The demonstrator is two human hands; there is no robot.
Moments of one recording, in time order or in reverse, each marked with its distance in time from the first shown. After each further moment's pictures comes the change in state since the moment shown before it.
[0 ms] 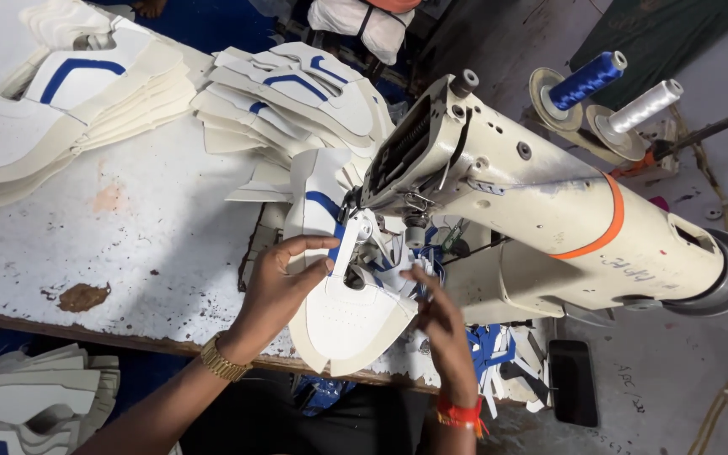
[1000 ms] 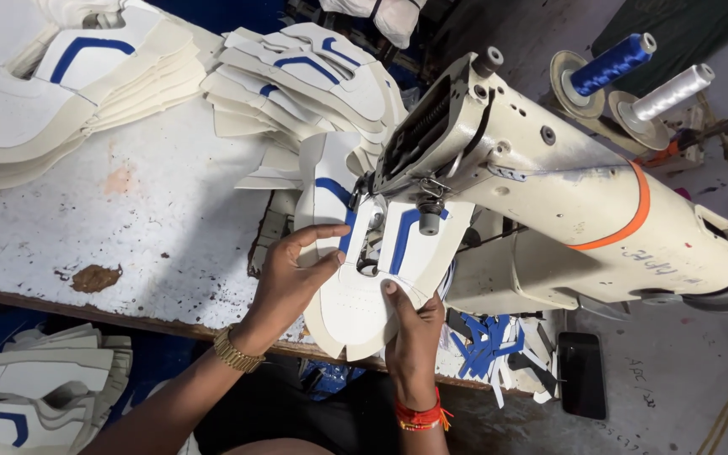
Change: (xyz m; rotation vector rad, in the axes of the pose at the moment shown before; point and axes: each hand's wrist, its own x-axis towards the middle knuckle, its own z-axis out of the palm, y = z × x) left_hand -0.010 0.004 0.006 -0.022 0.028 -0.047; right_hand -0.023 0.010 0.074 0.457 0.272 0.165
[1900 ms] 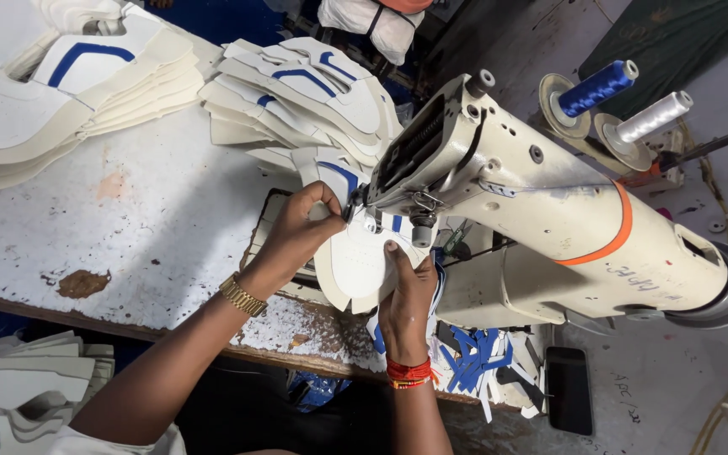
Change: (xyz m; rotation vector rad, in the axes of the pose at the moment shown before) left_hand 0.081 -0.022 -0.008 -0.099 -0.138 0.208; right_hand 0.060 -0.010 0.030 0.136 -0.023 -0.068
